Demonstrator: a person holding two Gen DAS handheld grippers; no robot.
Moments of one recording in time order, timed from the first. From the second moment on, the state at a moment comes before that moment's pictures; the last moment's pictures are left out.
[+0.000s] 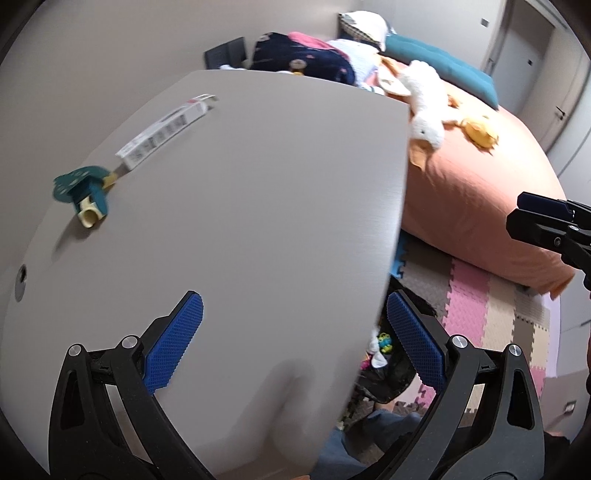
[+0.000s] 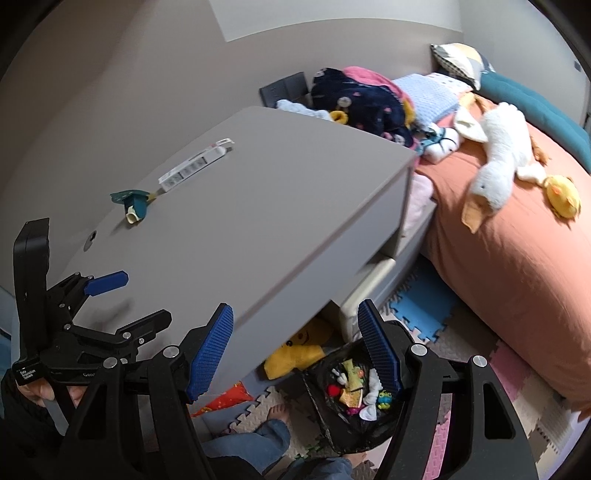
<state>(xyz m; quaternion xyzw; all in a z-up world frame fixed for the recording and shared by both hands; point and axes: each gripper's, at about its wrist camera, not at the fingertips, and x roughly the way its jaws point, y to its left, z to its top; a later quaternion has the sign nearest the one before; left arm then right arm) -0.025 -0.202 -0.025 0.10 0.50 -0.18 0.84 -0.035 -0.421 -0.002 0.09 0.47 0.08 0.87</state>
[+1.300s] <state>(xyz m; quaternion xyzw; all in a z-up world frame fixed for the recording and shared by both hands) 0.064 -0.063 -0.031 -0.01 0.48 -0.04 0.88 0.114 -0.291 -0.009 0.06 0.50 0.10 0.86</state>
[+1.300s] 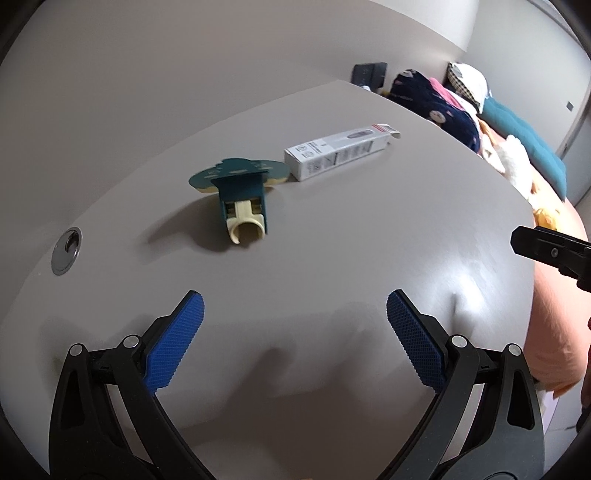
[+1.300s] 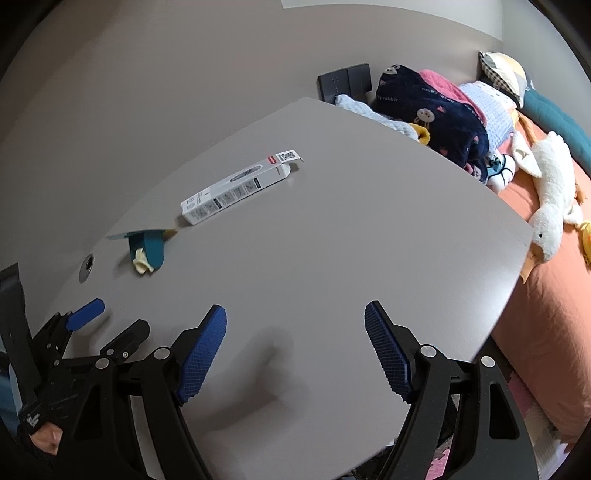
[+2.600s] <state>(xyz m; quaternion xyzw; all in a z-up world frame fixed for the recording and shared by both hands) 0.134 -0.004 -0.065 -0.08 0.48 -0.01 0.88 0.268 -0.210 -0.050 0.13 0.56 0.07 0.81</state>
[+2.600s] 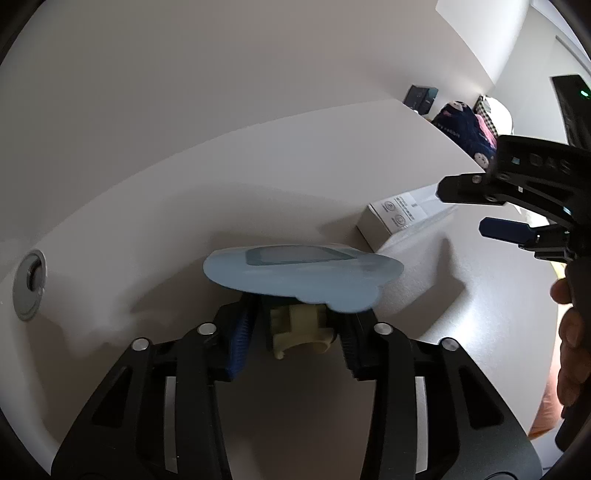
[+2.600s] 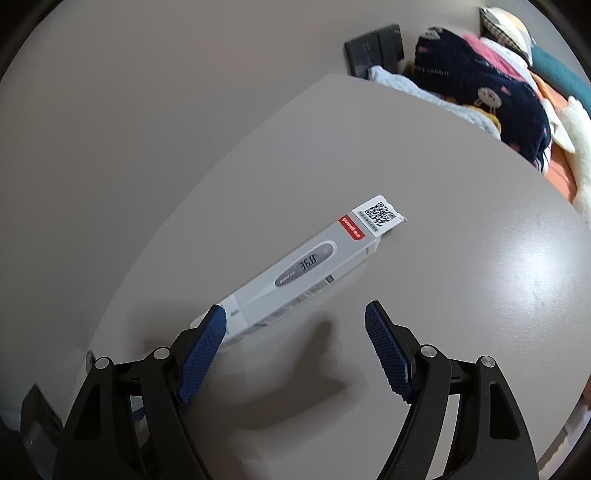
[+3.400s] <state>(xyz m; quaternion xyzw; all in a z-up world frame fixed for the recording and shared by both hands) 0.117 0.023 -0.055 -0.06 0.46 0.03 0.88 0.297 -0.185 -0.068 0.08 0.60 0.02 0.80</state>
